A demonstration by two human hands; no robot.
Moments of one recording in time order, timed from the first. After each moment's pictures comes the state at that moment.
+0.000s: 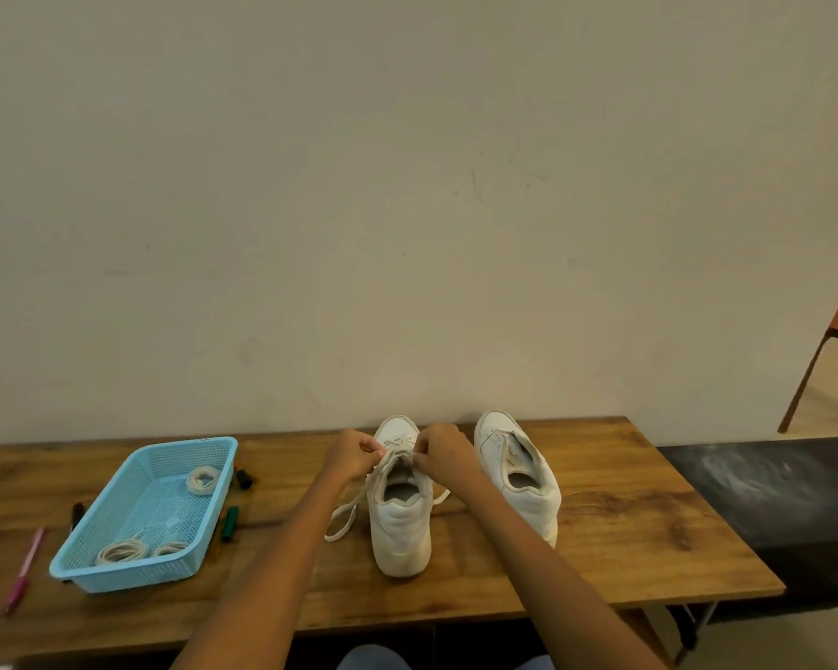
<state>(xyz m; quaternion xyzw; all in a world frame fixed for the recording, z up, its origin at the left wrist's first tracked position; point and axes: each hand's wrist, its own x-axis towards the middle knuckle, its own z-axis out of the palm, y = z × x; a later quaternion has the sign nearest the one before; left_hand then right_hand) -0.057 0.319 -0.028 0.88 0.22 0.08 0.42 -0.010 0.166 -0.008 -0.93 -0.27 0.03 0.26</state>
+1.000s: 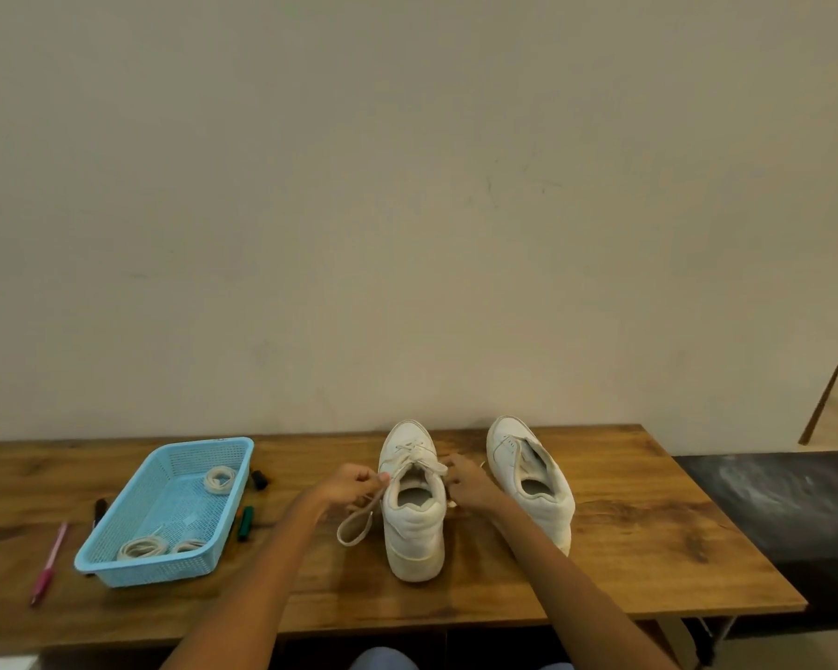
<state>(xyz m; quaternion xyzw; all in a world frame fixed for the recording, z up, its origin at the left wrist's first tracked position) -0.088 0.342 -0.044 0.80 0.18 -0.10 0.57 -0.002 0.140 -0.047 -0.89 -0.33 0.16 0.29</state>
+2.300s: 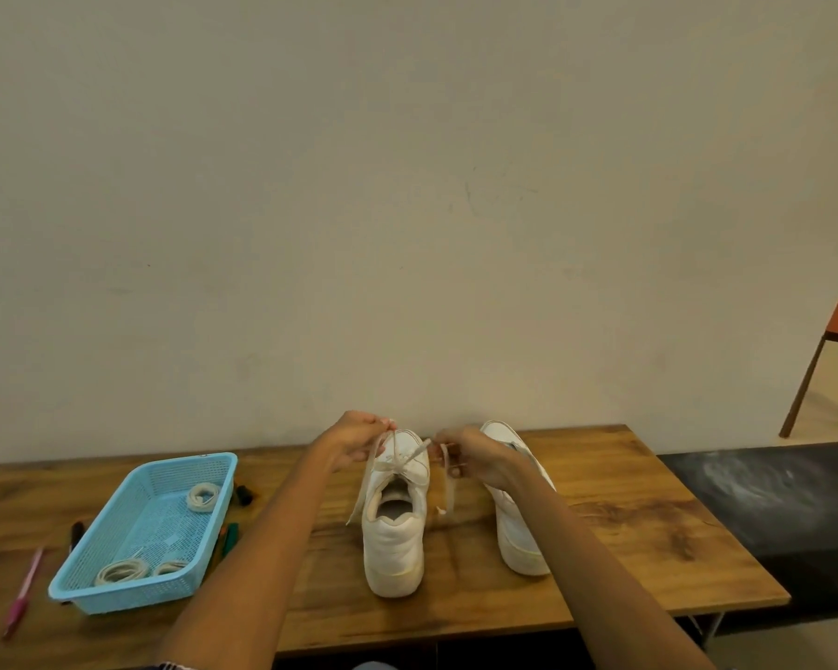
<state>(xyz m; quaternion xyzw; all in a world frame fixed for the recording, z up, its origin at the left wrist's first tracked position) -0.046 0.316 0.029 0.74 0.21 0.00 0.64 0.015 0.128 0.013 -0.70 -0.16 0.34 0.60</state>
